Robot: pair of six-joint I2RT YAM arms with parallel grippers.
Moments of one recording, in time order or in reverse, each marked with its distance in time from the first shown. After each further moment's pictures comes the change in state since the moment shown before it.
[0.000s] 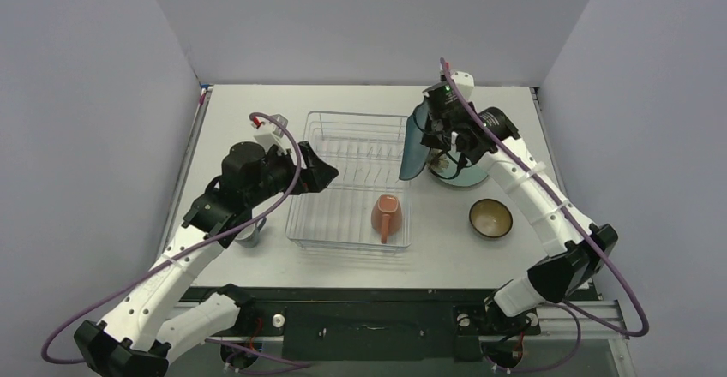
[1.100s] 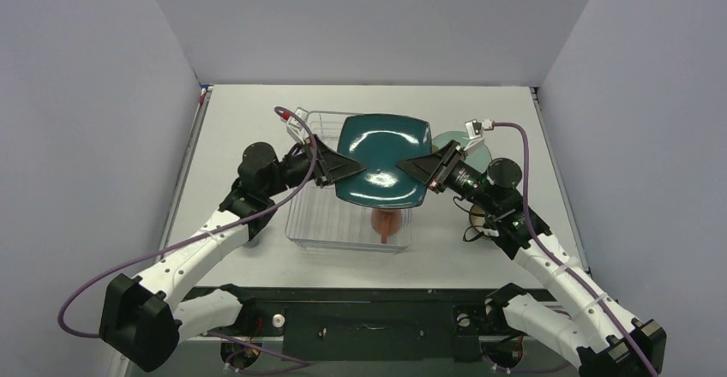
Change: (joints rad) left arm -0.007 0.179 -0.206 0.816 0.470 -0.590; right arm -0.077 -0.617 -0.951 1.166 -0.768 0.506
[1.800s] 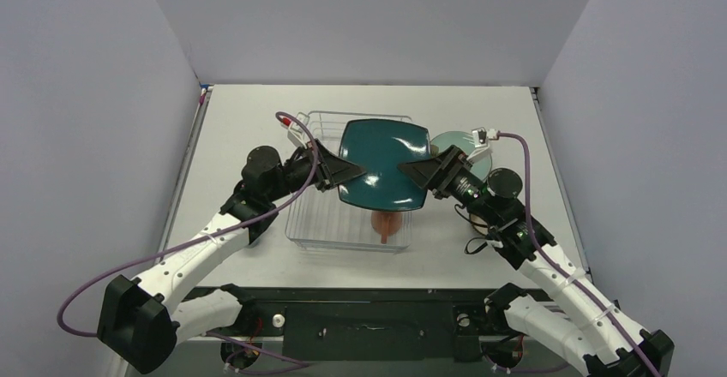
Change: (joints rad) left arm -0.031 -0.015 0.003 -0.100 -0.093 0.042; right arm 0.061 -0.073 -0.018 -0.110 0.186 -0.122
